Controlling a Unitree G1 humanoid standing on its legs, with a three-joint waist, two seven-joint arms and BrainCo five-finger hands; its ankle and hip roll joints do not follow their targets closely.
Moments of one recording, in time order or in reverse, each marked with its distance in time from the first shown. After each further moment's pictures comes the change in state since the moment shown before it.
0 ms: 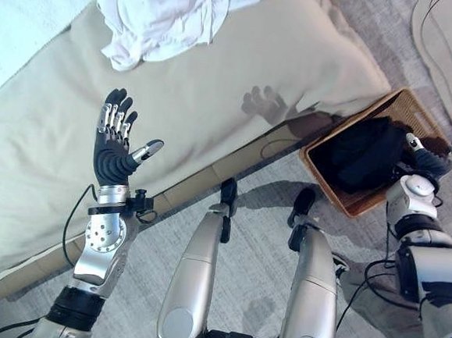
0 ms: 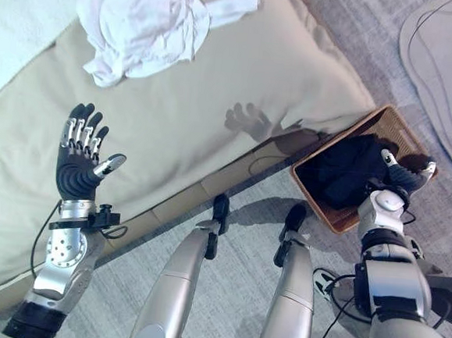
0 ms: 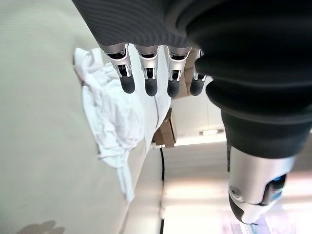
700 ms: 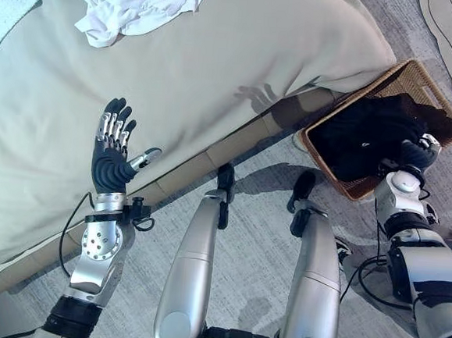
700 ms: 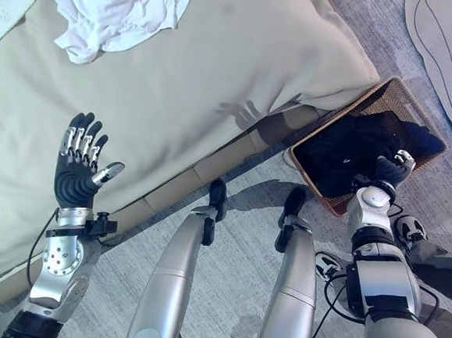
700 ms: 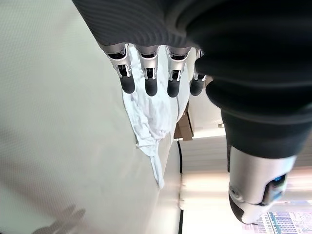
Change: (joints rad) left arm 0.052 0.053 -0.001 -0.134 0.003 -0.001 -0.004; right arm -0.197 -0.100 0.119 0.207 -0.155 0.039 -0.025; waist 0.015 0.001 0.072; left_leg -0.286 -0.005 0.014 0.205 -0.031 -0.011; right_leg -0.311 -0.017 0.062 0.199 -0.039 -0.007
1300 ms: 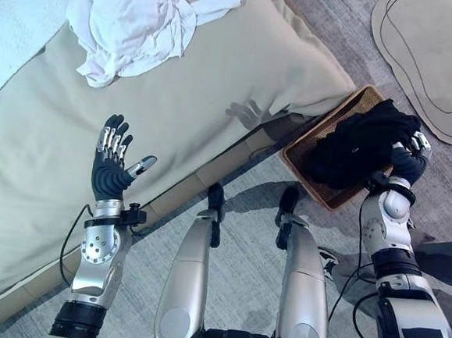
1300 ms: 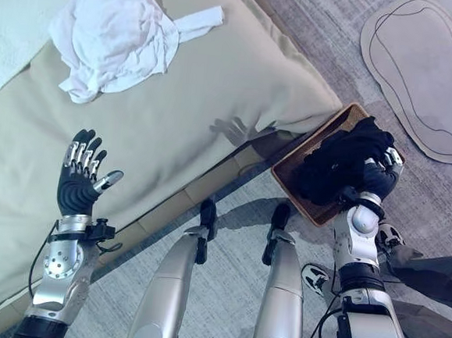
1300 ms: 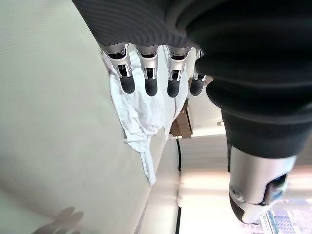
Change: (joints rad) left arm 0.018 -0.077 0.071 0.106 0.001 0.020 -0.069; right arm 0.292 0.139 -0.068 -0.566 0.048 -0.114 0.074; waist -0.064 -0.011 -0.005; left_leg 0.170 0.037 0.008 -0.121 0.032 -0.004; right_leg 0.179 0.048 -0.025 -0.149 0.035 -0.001
